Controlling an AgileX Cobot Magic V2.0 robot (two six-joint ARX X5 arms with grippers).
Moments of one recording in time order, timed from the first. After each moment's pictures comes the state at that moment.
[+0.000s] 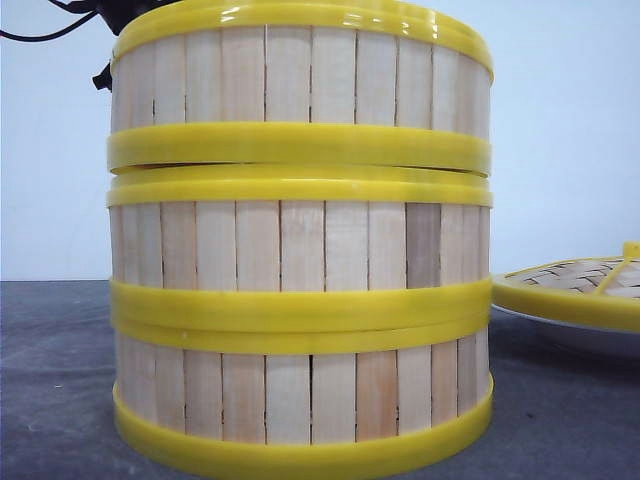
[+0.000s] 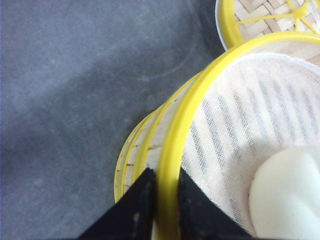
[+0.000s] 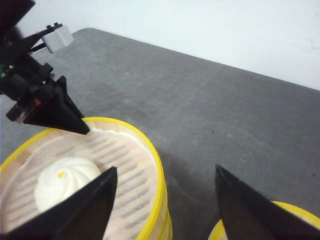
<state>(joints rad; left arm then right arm) -0.43 1.58 1.51 -0.92 0.40 0.10 0.52 0.88 1.18 -0.67 -0.13 0.08</state>
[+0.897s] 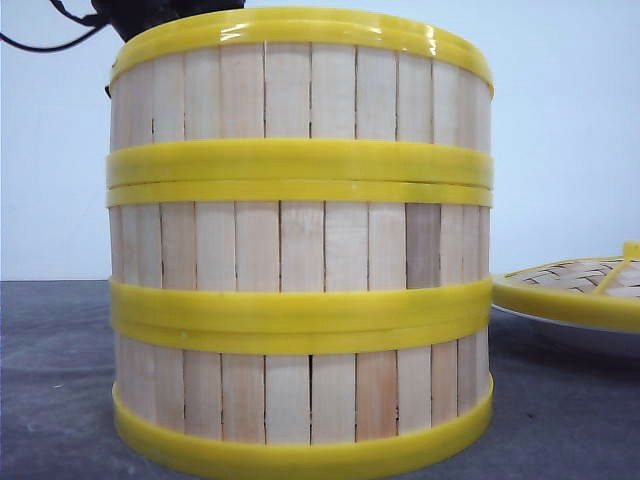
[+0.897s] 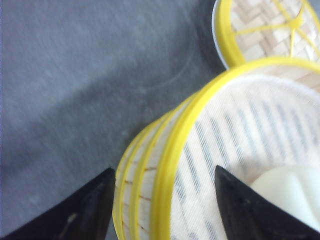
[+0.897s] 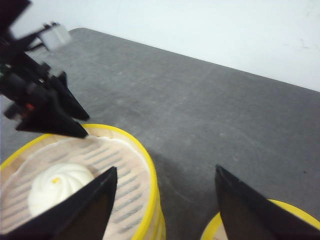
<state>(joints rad) -0.42 1.57 1.51 -0.86 0.42 0.09 0.52 0.88 1.18 -0.67 -0.08 0.08</state>
